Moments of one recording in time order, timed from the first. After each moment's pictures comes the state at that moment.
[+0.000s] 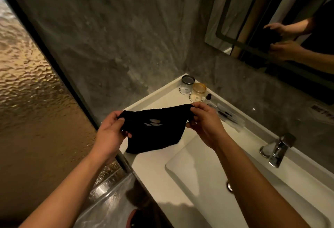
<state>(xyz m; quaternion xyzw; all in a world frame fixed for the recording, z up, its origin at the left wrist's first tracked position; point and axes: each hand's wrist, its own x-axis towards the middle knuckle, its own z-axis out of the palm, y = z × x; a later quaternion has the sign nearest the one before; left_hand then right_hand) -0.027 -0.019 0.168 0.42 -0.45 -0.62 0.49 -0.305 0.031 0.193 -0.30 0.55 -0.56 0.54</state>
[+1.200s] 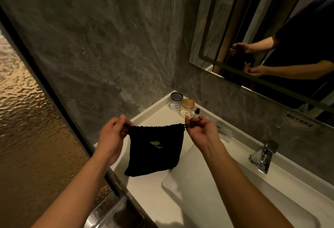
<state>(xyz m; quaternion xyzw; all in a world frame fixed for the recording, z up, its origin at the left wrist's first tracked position) -0.050 -0.065 0.189 0.40 -0.41 -0.65 0.50 -0.317 0.003 0.197 0.12 0.29 -0.77 0.55</state>
